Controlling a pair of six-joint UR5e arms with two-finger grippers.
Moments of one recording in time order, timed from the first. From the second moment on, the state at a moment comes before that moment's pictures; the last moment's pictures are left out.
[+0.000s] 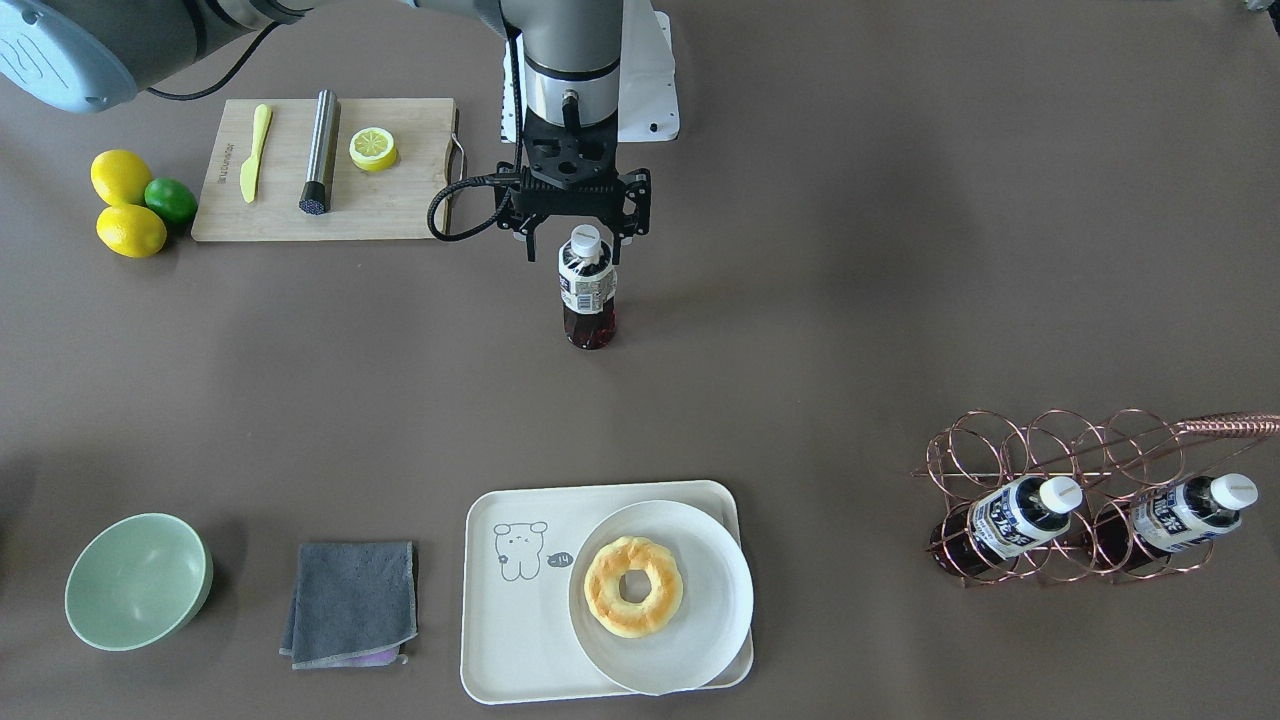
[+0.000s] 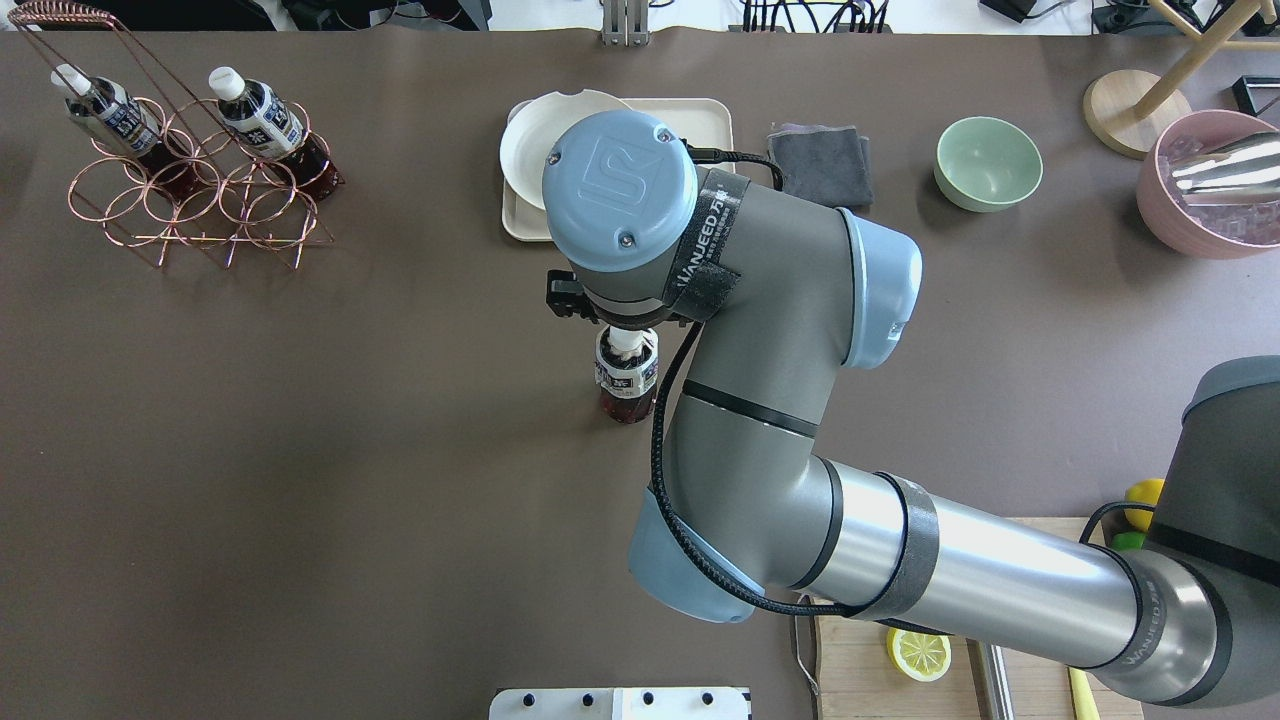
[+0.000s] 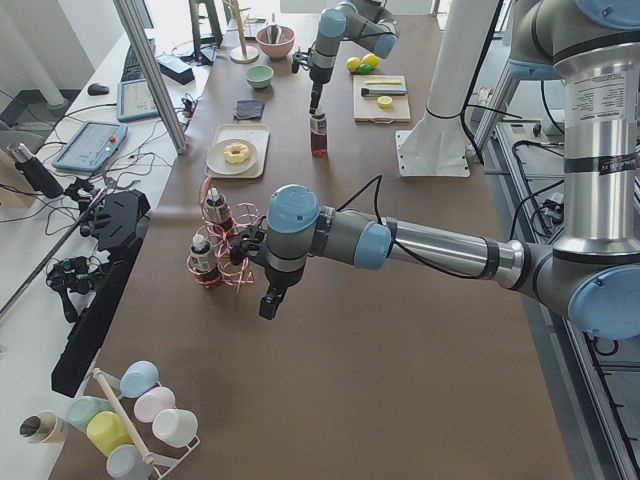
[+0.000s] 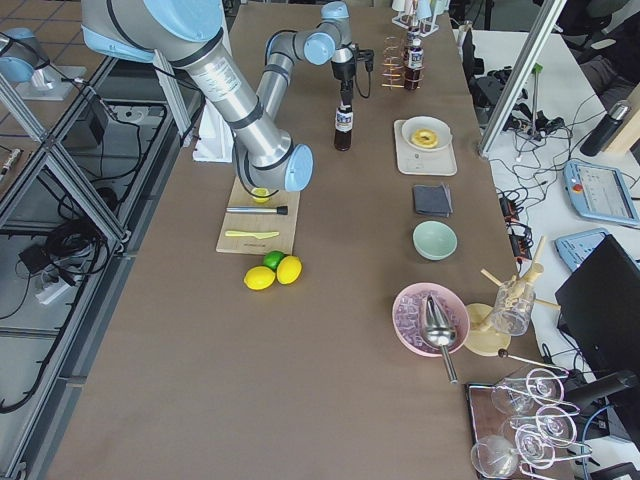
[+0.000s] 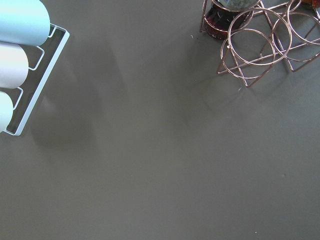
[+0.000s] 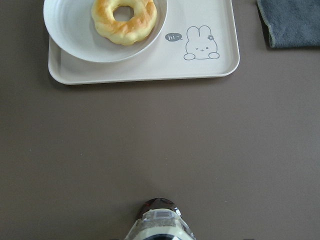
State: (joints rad) left arm -1.57 -1.47 -1.86 -1.64 -2.33 0.16; right arm 0.50 -0.66 1.75 -1.91 1.69 1.26
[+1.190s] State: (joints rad) left arm -1.57 -1.47 -1.86 -1.64 -2.33 0.16; right arm 0.48 -0.66 1.78 -1.91 1.69 1.29
